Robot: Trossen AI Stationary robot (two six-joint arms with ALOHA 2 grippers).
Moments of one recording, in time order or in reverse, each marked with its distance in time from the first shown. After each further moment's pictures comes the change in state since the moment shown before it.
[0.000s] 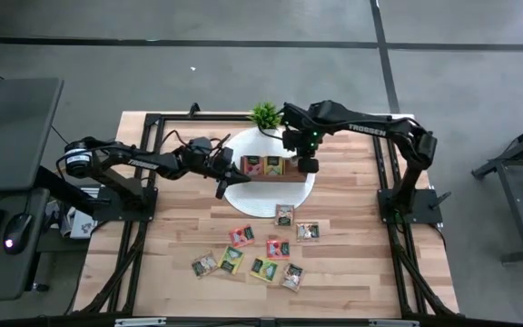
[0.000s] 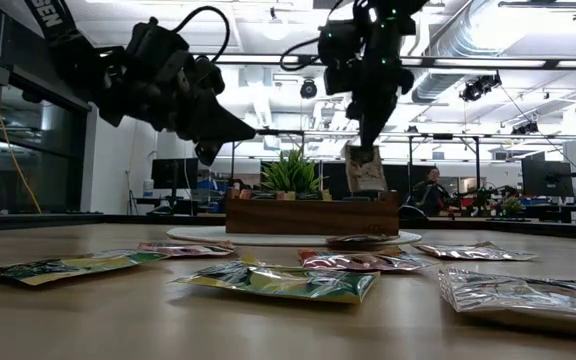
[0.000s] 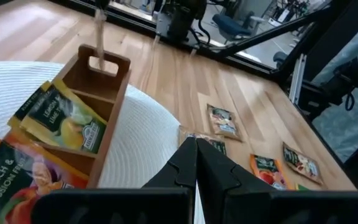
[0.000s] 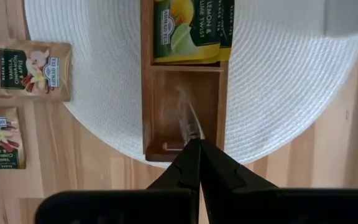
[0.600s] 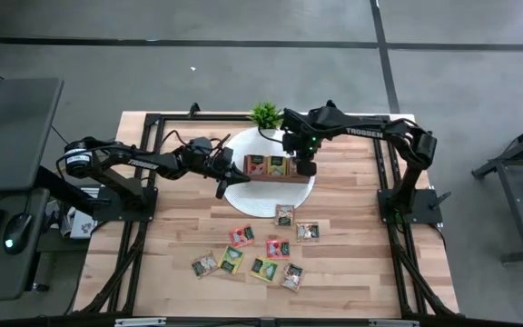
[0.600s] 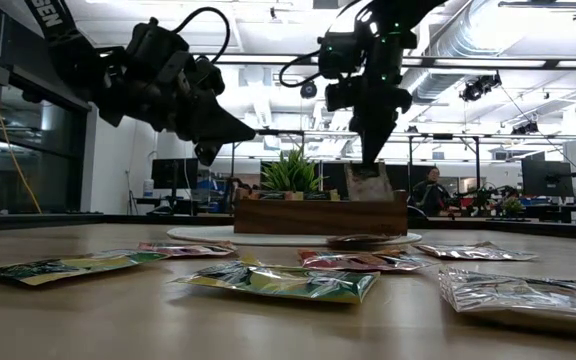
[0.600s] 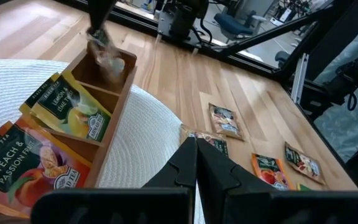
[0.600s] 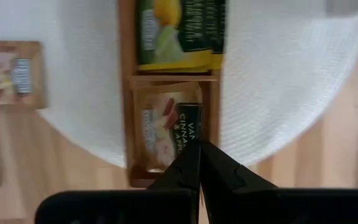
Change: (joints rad) left arm 0.000 0.000 0.000 -0.004 -0.005 0.000; right arm 0.001 0.000 -0.093 0.101 0.053 0.056
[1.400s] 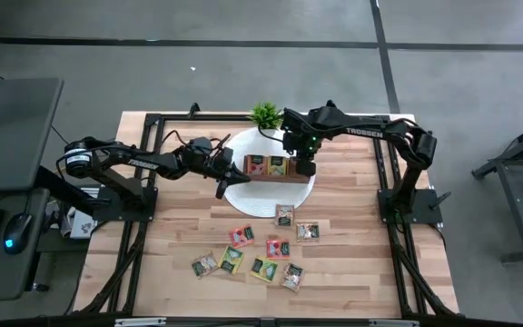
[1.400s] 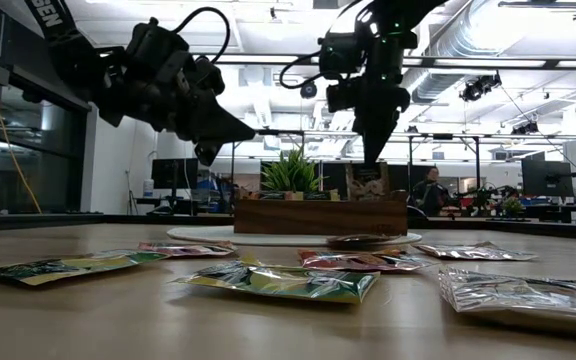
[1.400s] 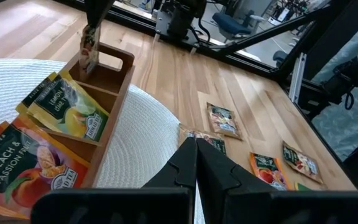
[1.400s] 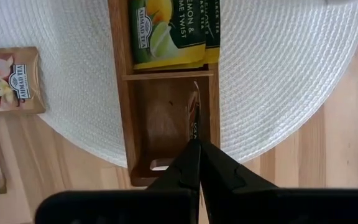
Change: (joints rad) left arm 0.000 0.000 0.000 0.000 0.012 0.000; right arm 0.000 0.000 0.000 -0.012 -0.009 0.053
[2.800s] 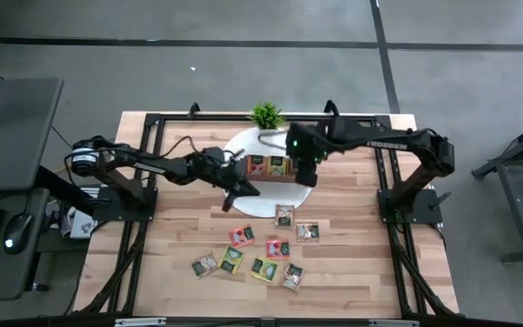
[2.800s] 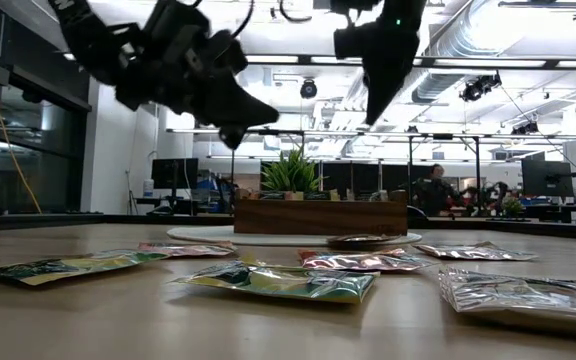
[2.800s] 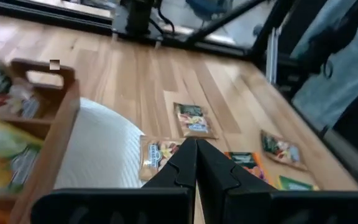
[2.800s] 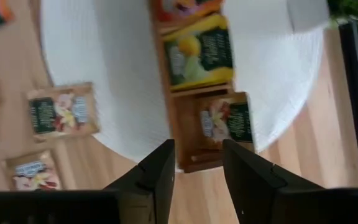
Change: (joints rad) left arm -0.164 0.063 0.141 -0.100 -0.061 0.110; right arm 0.202 -0.164 0.002 -0.024 0.133 0.274
